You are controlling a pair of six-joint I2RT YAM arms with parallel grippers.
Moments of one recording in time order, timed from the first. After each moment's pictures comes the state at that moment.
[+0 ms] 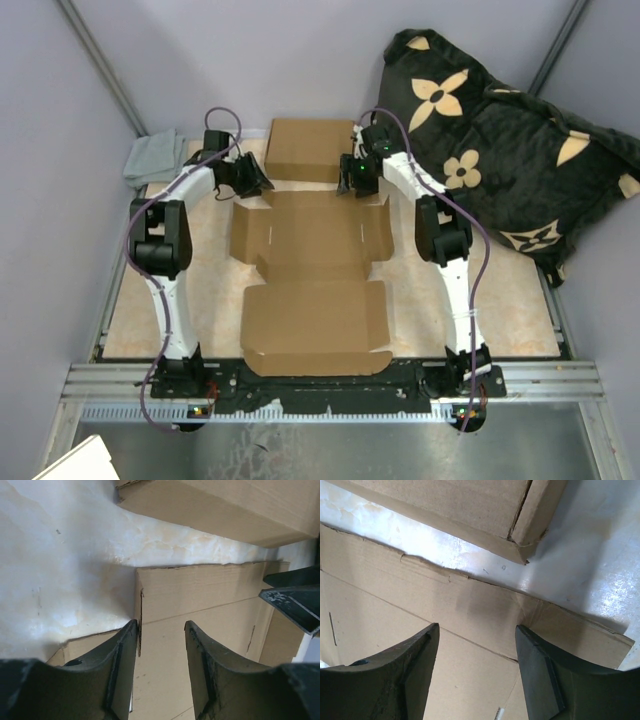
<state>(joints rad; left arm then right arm) -0.11 2.14 1.67 -0.38 0.41 -0.51 0.34 2.43 2.11 -0.67 -0.31 0.28</state>
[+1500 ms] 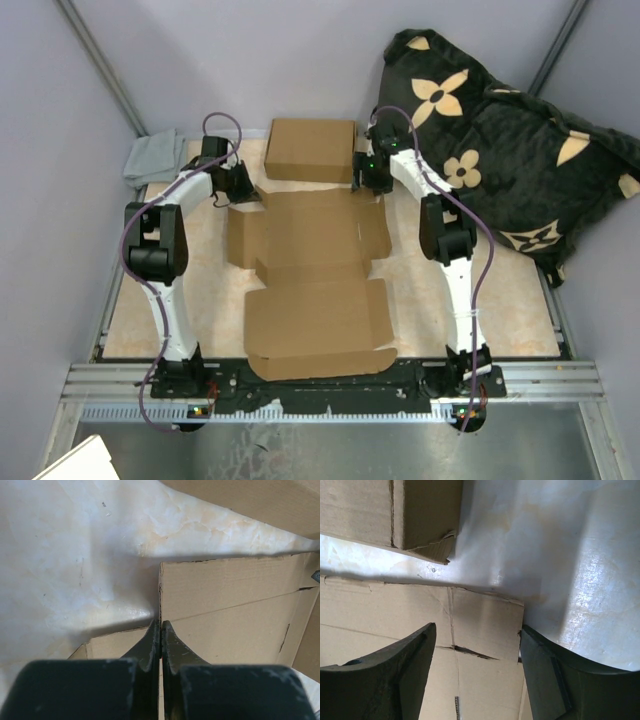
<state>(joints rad) -0.12 2.08 1.57 -0.40 0.30 -0.43 0.30 2.42 2.12 -0.73 -0.15 0.31</state>
